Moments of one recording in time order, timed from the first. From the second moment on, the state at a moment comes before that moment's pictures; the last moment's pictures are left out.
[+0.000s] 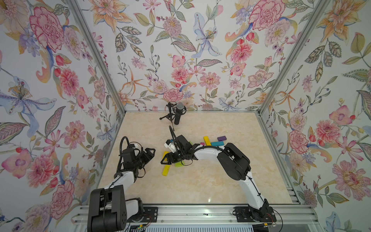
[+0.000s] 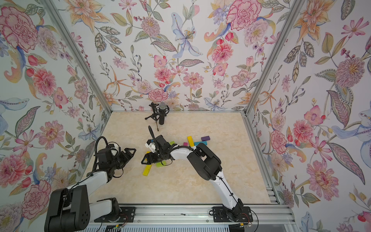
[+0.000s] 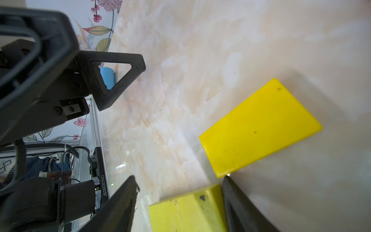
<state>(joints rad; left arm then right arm) 0.16 1.24 0.35 0.24 0.50 -0.71 0.91 2.27 1.54 -0.07 -0.61 0.51</state>
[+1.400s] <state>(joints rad) -0.02 1.66 0.55 0.27 0.54 -0.60 0.84 2.37 1.71 -0.21 -0.52 0.56</state>
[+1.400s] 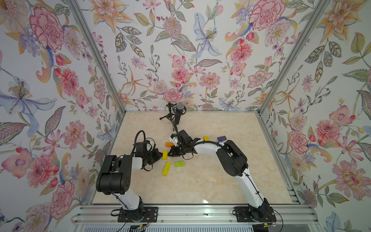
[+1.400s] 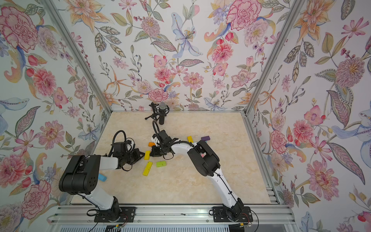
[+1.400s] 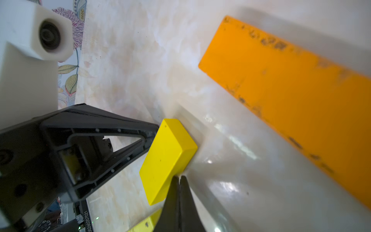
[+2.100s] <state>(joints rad) -0.02 1.74 0.62 0.30 0.55 -0.60 0.81 2.42 1.80 -0.26 -0.54 0.57</state>
